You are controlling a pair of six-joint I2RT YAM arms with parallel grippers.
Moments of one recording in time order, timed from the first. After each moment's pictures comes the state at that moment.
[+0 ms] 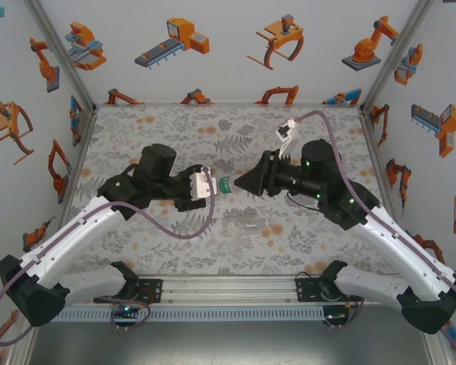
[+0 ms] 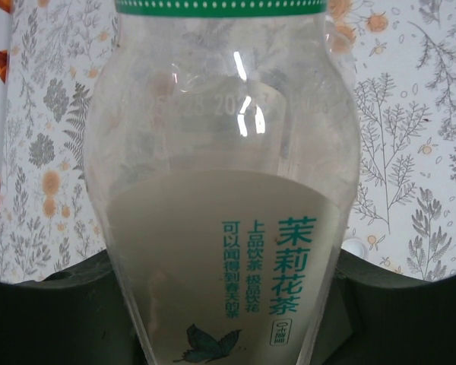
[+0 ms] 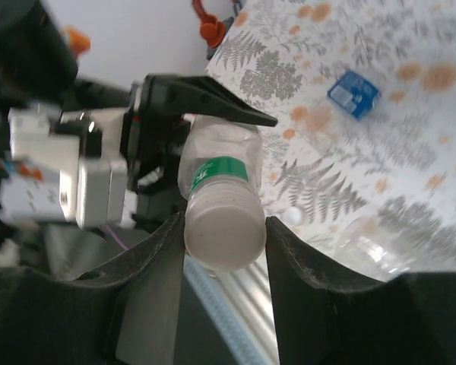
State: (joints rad) left arm -0.76 1.12 1.09 -0.64 0.39 0.80; right arm 0.77 1.02 1.15 -0.44 -0.27 0.72
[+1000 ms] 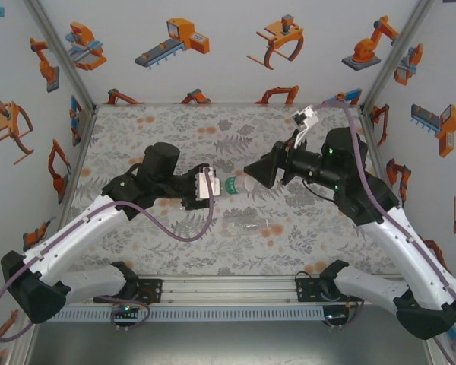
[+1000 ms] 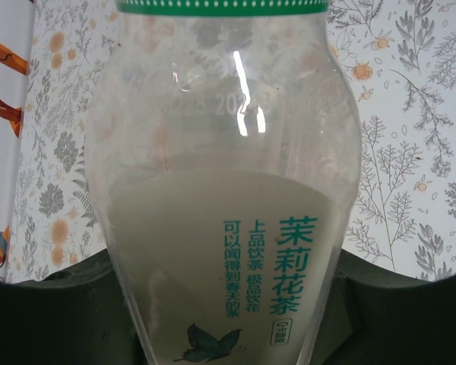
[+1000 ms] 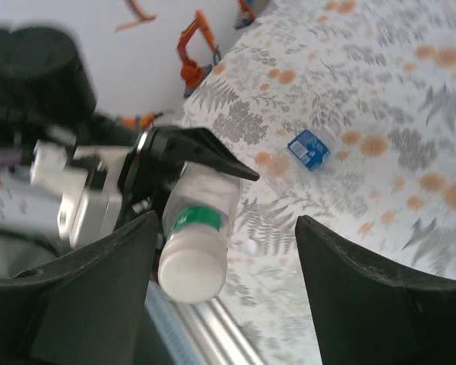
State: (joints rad) left arm -0.78 1.13 1.08 -0.55 0.49 0.80; right arm 0.65 0.99 1.29 -0.48 -0.42 0.30
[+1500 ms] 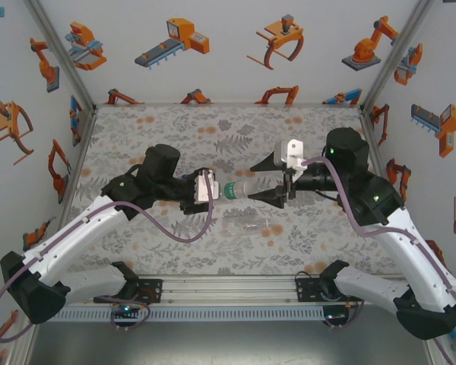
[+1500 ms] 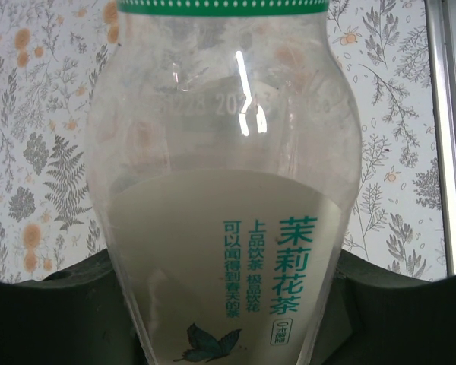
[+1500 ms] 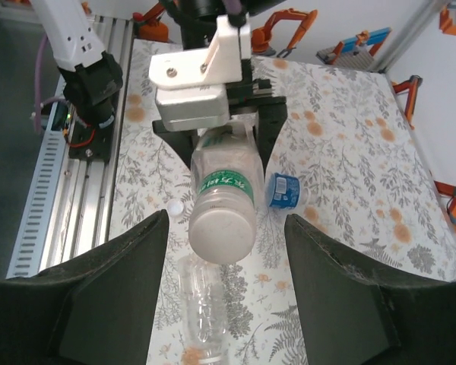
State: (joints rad) left arm -0.78 1.13 1.08 -0.61 0.52 0.80; right arm 0.65 0.99 1.31 -0.59 -0.83 -0.46
